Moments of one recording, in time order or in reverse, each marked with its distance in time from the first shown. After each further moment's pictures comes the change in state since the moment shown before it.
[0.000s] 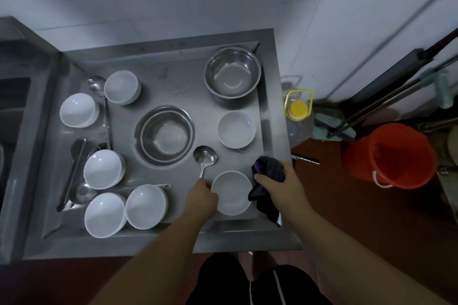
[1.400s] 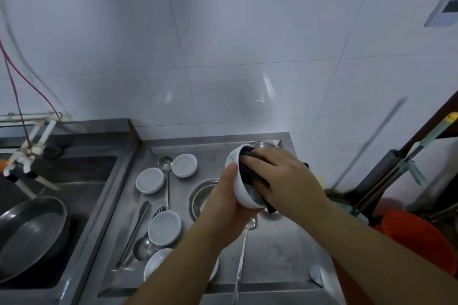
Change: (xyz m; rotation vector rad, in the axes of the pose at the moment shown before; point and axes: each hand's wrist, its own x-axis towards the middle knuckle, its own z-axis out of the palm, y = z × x) left_hand -0.207 0.043 -0.223 -1.263 -0.611 0.739; right_hand -0.206 -0.220 0.125 -1.028 0.091 -1.529
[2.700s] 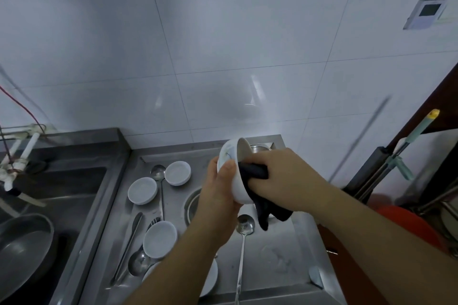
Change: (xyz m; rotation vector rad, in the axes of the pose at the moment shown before) left_hand 0.006 0.023 0.005 0.125 0.171 0.241; right_hand 0.035 -0.011 -0.033 0.197 -0.366 0.352
